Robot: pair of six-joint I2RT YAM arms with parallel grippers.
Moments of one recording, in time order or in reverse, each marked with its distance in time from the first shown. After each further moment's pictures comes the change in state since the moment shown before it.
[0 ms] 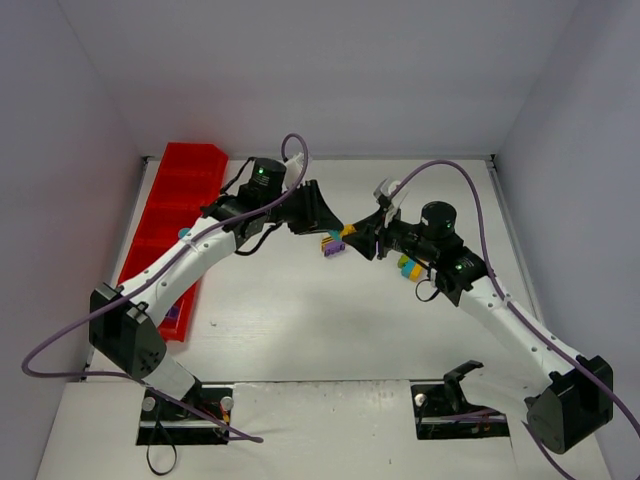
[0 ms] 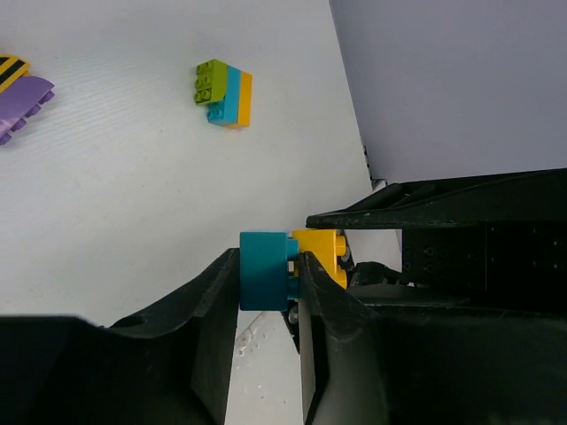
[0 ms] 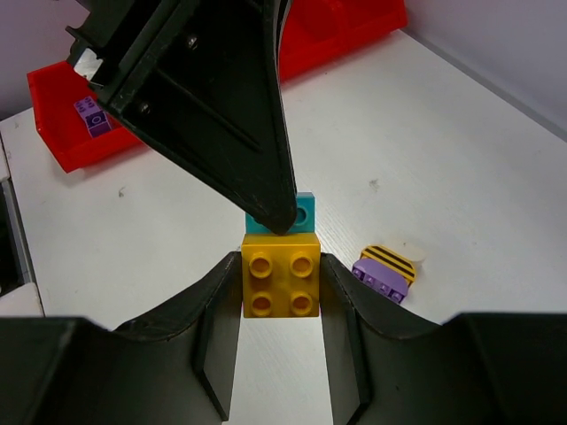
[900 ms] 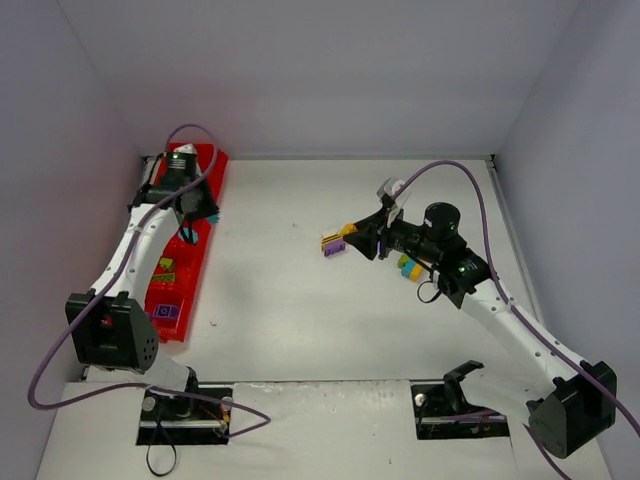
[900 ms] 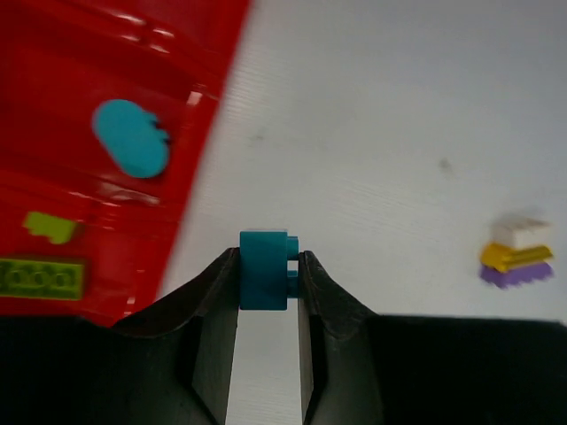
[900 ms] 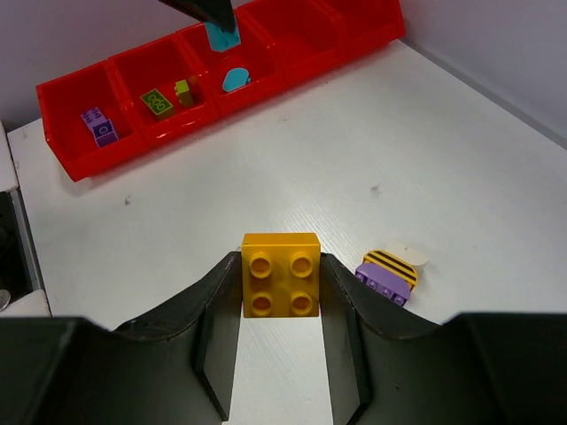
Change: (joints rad) left arm 0.446 -0.030 -0.036 -0.273 -0.551 0.324; right arm 0.000 -0.023 0.000 0.002 0.003 0.021
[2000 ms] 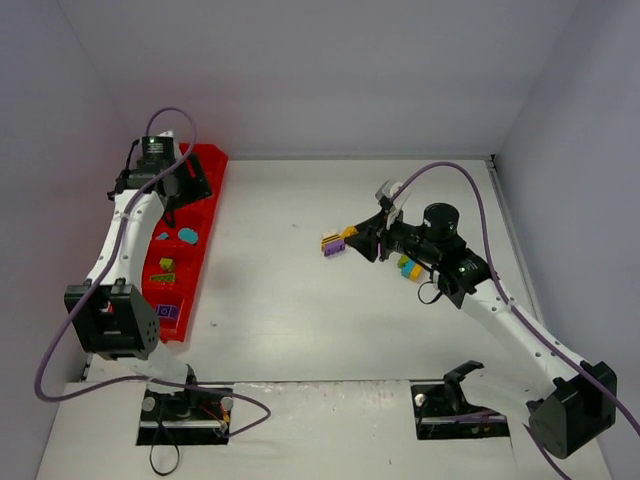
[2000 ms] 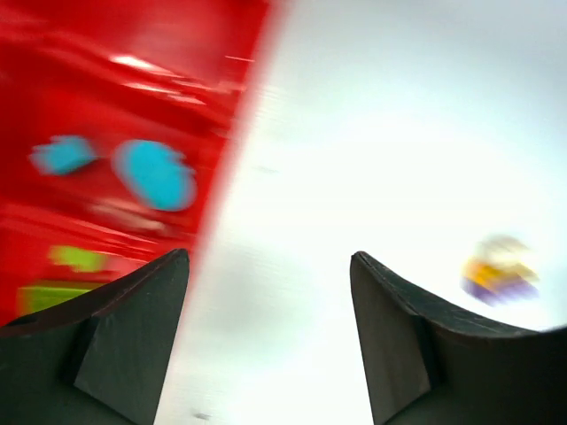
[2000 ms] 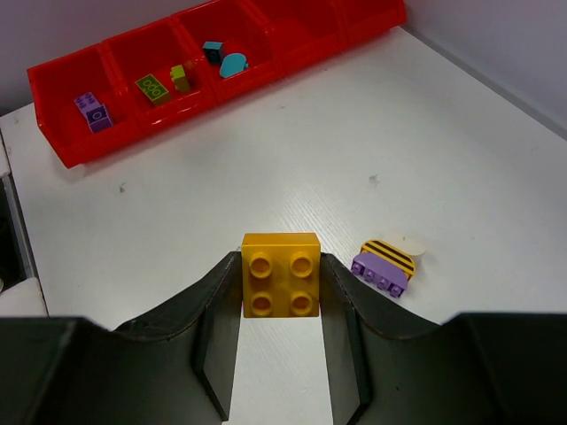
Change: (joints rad) left arm 0.172 0.117 0.165 -0.069 0.035 0.080; right arm 0.000 -0.005 0.000 -0.038 0.008 -0.027
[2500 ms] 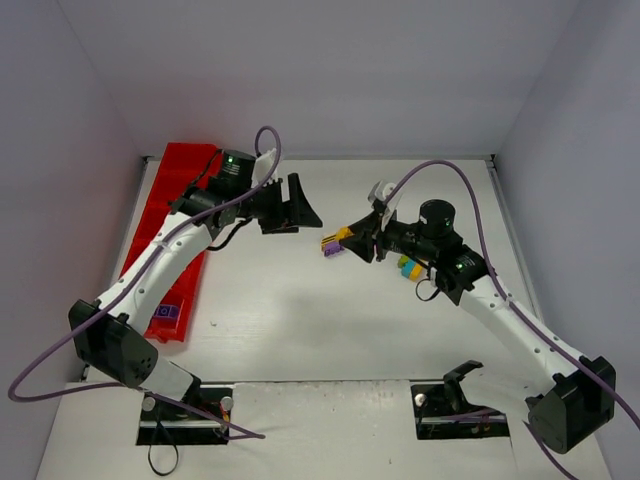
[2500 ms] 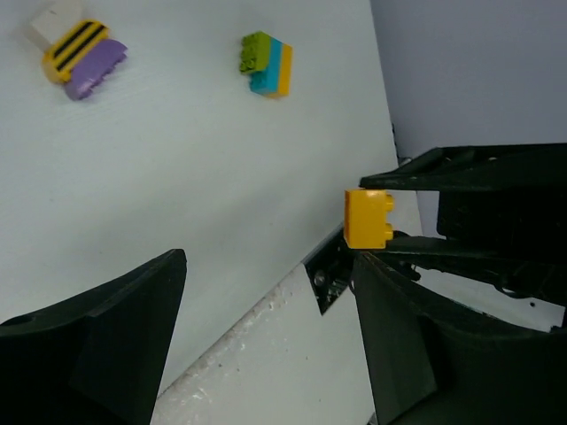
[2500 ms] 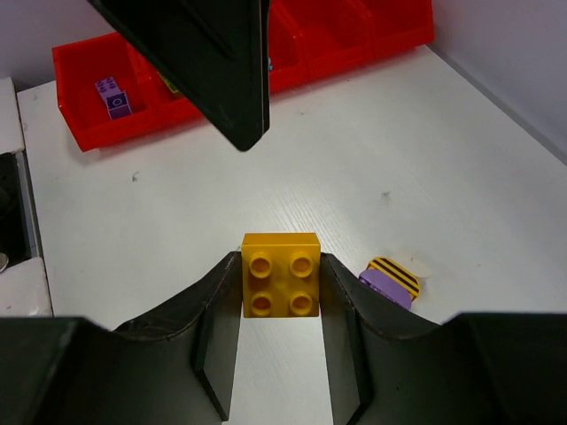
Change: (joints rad) left arm -0.477 -0.157 -0.071 0.089 0.572 -0.255; right arm 0.021 0.027 0.037 -0.013 -0.058 -0.071
